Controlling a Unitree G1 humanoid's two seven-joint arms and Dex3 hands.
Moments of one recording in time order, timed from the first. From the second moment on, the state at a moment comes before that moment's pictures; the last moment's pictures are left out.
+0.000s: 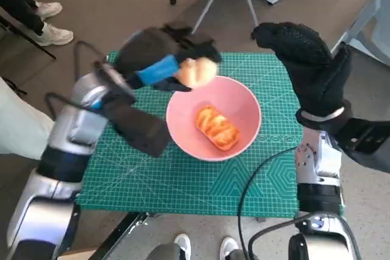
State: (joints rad) left arm -0.94 0.47 -0.31 0.46 0.51 -0.48 -0.21; right arm -0.72 -0.14 -0.19 0.47 0.46 -0.54 0.71
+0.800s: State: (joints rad) left arm -0.93 0.38 -0.28 0.55 0.39 -0.33 -0.38; right arm -0.70 -0.15 -0.20 0.46 0.46 -0.58 0.70
